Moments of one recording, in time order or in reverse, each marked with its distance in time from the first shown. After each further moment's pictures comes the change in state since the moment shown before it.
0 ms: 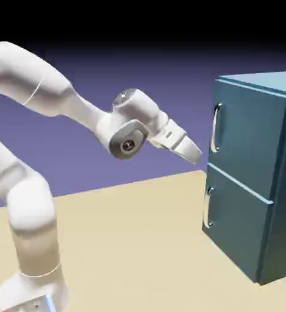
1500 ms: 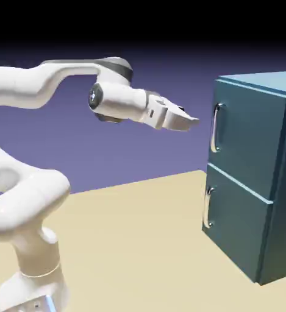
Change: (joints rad) arm -0.820 -0.450 0.857 0.212 1.957 -0.285 -1.181
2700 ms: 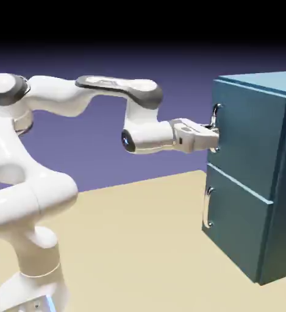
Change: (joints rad) arm -0.289 0.068 0.240 0.047 0.714 -0.316 -0.689
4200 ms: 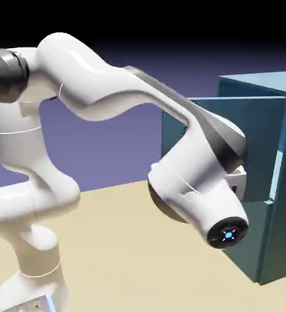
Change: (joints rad) arm -0.347 0.963 -0.625 0.369 -1.665 -1.436 -0.310
